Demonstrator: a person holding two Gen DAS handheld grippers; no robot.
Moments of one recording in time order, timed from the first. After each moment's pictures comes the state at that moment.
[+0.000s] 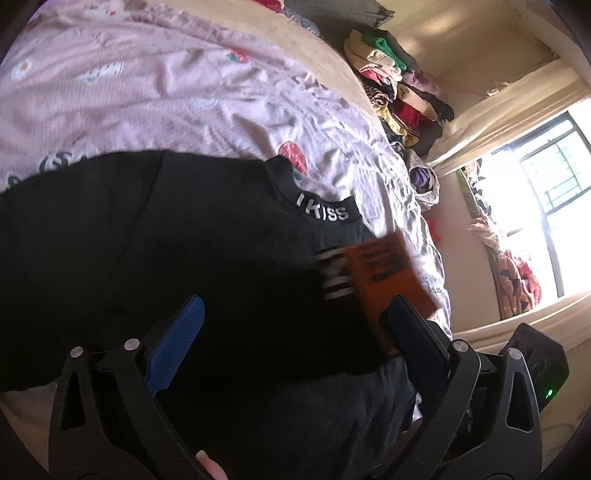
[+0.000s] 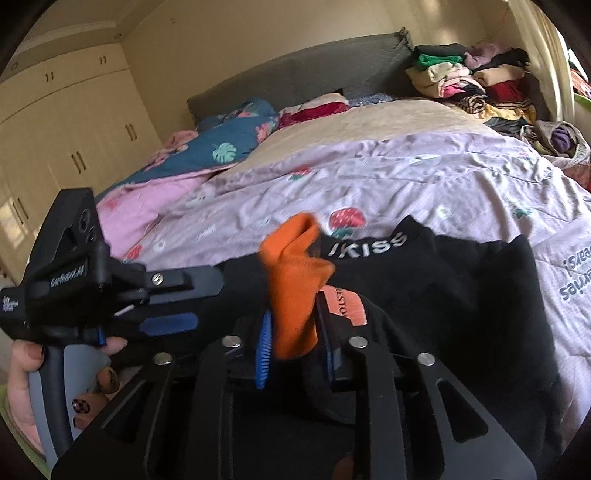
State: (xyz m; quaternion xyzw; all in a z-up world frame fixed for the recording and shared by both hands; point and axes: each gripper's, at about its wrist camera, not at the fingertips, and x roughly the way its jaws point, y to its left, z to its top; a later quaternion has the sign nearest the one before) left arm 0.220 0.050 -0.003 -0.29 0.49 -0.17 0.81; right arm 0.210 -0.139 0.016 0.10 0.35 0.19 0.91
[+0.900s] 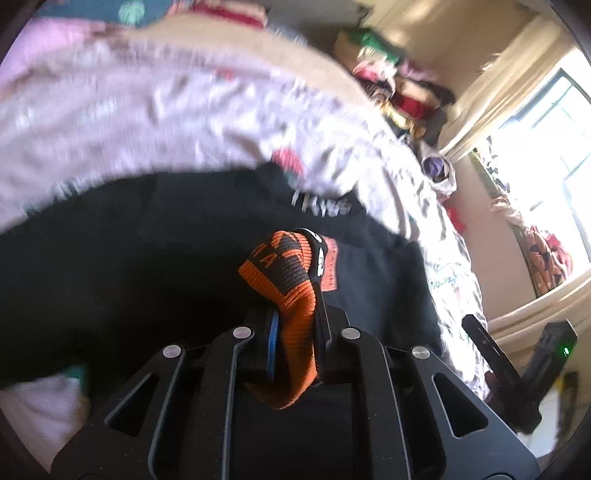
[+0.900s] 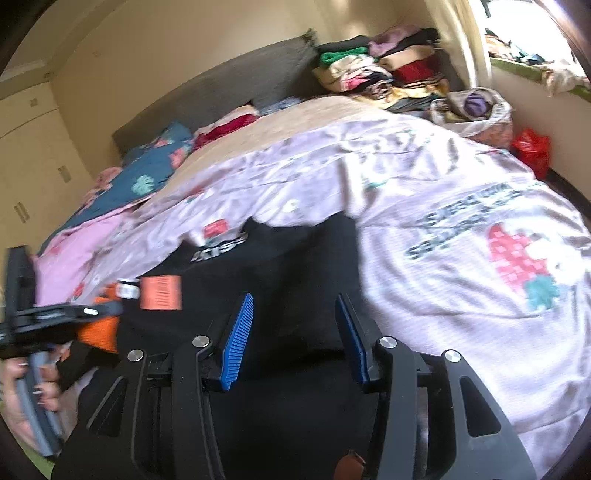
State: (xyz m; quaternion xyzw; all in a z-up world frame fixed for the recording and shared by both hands) left arm 0.196 0.028 0.022 -0.20 0.45 -0.14 0.86; right arm 0.163 -0.285 0.019 0.15 0.36 0.03 0.92
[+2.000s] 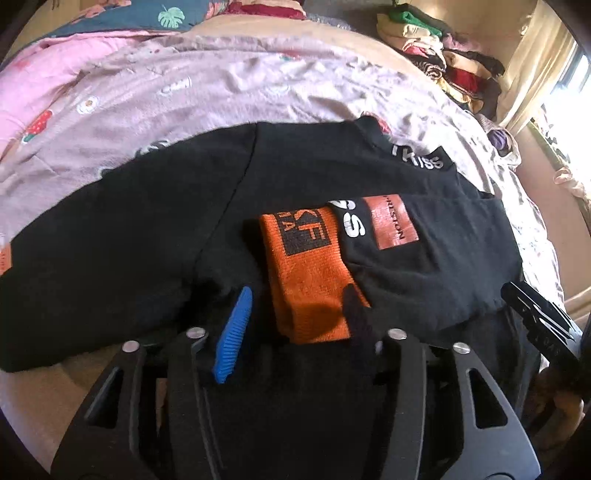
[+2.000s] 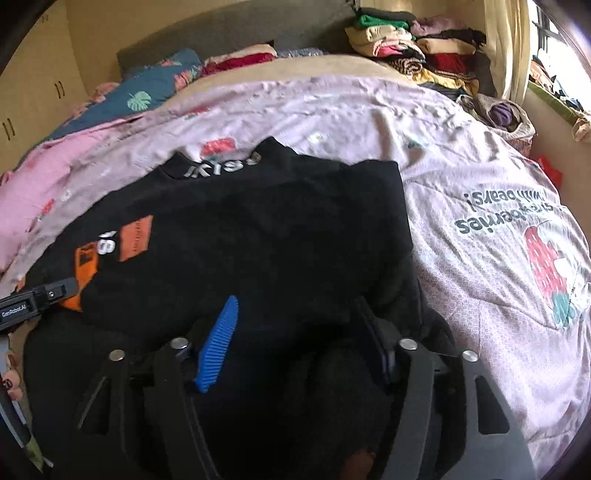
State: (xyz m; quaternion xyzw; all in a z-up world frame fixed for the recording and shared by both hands) left arm 0.168 0.050 -0.024 -0.10 0.50 -0.03 0.86; right arm 0.193 -0.218 -0.027 0.03 0.45 0.04 0.89
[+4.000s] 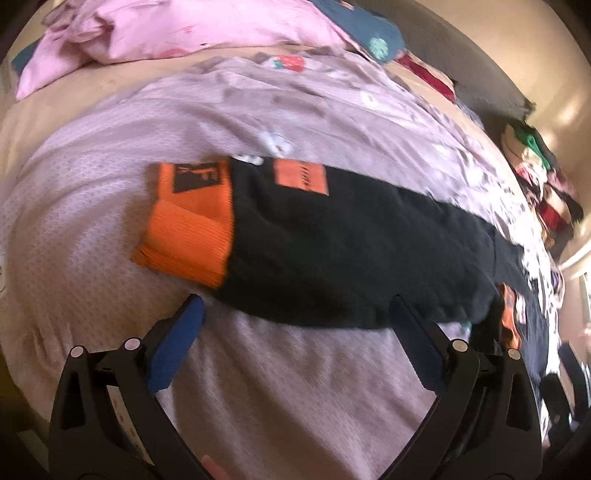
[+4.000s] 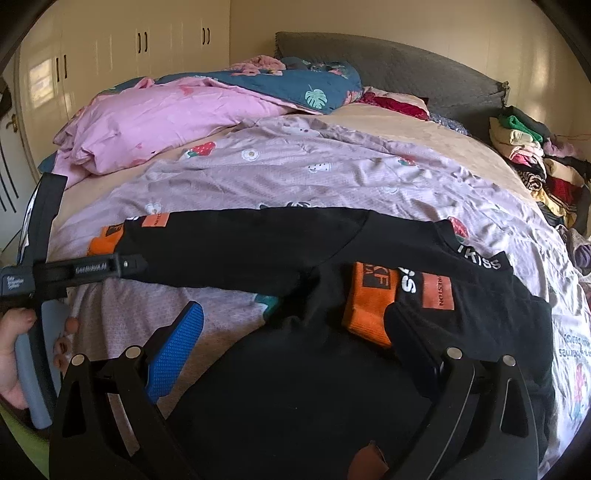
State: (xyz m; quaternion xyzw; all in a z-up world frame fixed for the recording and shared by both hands) left arm 0.041 0.284 -0.037 -0.28 0.43 0.18 0.84; right arm 0.130 0.049 0.025 -0.12 0.38 0.25 0.88
